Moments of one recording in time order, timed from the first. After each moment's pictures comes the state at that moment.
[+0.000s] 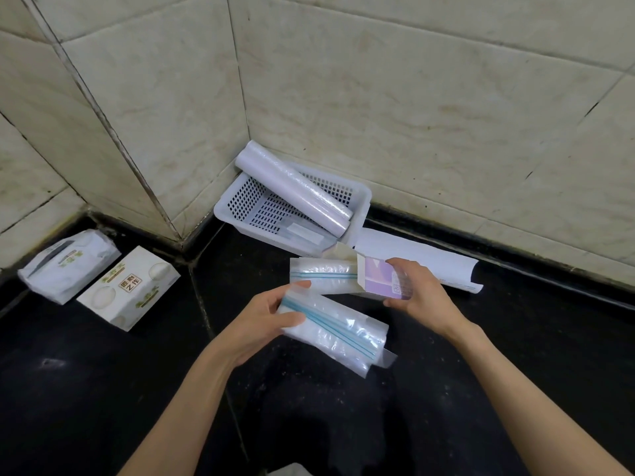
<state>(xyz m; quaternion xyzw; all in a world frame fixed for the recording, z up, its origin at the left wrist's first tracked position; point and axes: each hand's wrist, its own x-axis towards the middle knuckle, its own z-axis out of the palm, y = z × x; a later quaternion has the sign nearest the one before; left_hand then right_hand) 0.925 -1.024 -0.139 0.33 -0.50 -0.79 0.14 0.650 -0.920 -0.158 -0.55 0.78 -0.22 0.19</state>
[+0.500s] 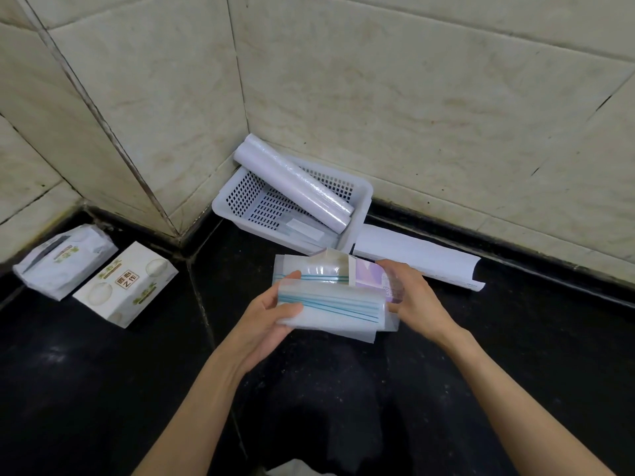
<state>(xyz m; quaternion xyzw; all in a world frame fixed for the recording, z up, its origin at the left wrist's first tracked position) 0.916 -1.022 -0.163 0.30 -0.32 -0.87 0.23 0.667 -0.922 -0.160 -0.55 0.75 -0.28 0.23</state>
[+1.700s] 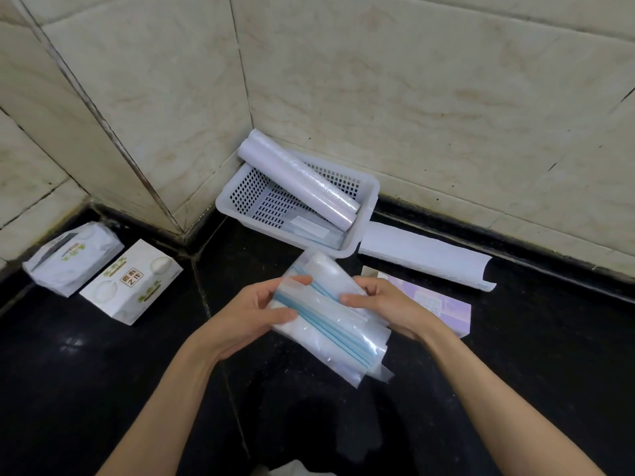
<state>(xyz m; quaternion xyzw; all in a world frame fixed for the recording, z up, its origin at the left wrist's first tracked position) 0.934 -1.037 -0.124 0.31 -0.52 -0.79 0.12 0.703 -0.952 -0.155 -0.39 0.59 -0.36 0.61</state>
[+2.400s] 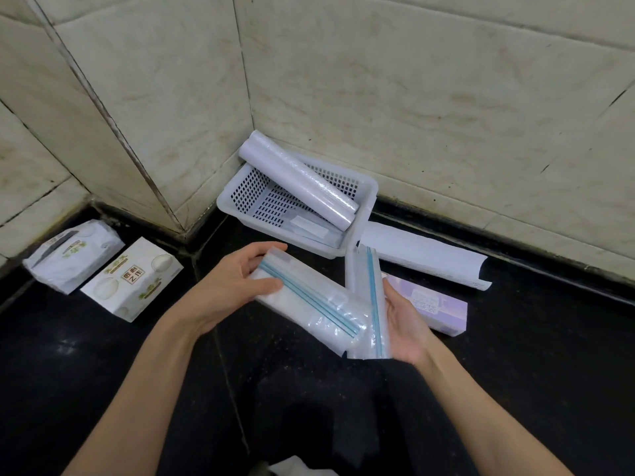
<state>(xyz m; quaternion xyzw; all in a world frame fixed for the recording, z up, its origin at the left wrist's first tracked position) 0.941 -1.059 -0.095 0.37 -0.59 -0.70 0.16 0.708 -0.923 -0.175 0.04 0.38 -0.54 0.75</state>
